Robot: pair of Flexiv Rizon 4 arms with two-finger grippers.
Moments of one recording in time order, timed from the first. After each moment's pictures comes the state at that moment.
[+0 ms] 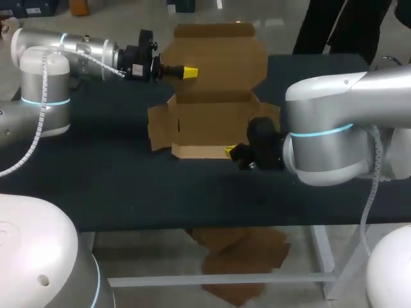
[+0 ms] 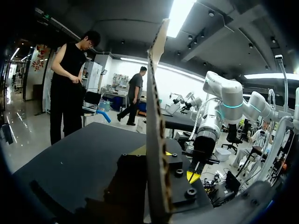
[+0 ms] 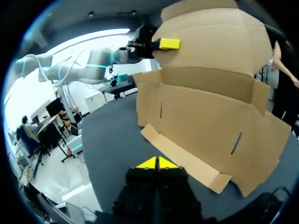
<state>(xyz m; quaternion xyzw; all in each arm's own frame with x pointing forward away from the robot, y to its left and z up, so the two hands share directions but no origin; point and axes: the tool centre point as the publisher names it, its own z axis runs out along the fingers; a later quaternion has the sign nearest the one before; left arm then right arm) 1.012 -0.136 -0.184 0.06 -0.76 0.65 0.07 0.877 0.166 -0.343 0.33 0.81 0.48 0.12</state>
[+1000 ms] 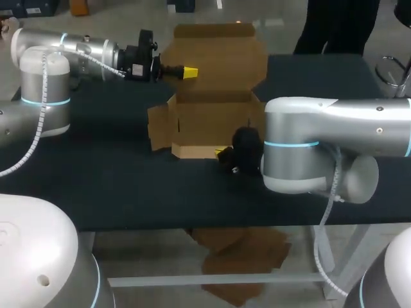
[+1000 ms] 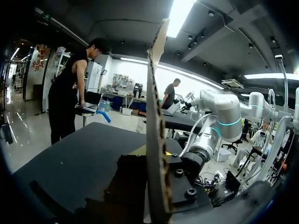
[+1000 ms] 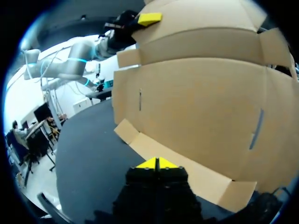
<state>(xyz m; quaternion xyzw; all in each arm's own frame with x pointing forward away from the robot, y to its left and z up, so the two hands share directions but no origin) 1.012 -0.136 -0.184 0.06 -0.76 0.65 0.07 0.928 0.189 -0.401 0.36 0.78 0.49 0.16</state>
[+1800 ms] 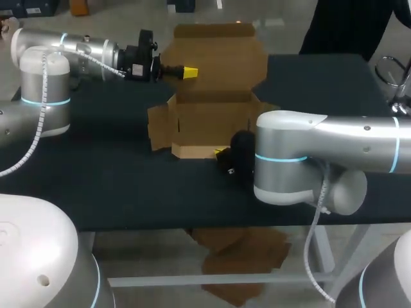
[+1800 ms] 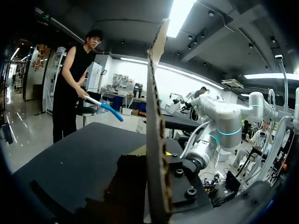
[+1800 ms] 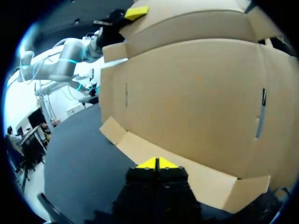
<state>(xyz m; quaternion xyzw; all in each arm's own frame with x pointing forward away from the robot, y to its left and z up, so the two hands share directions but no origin) 1.012 -0.136 -0.184 0.06 -0.76 0.65 0.07 0.946 0.190 -0.422 0.39 0.75 0.50 0.18</state>
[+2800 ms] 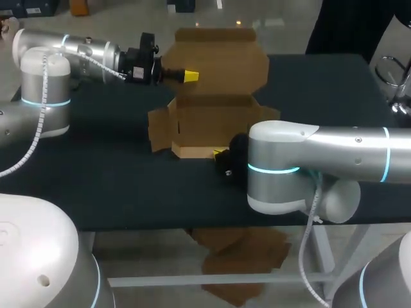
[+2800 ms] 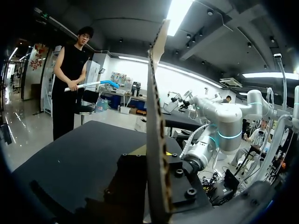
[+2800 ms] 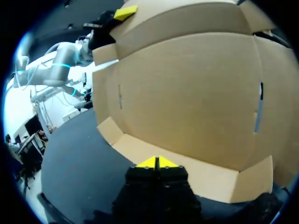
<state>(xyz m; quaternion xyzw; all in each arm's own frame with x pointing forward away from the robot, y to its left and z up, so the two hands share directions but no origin) 1.005 -0.138 -0.190 0.06 -0.76 0.64 0.07 0.949 0.191 -0.431 0.42 0.73 0.51 0.18</state>
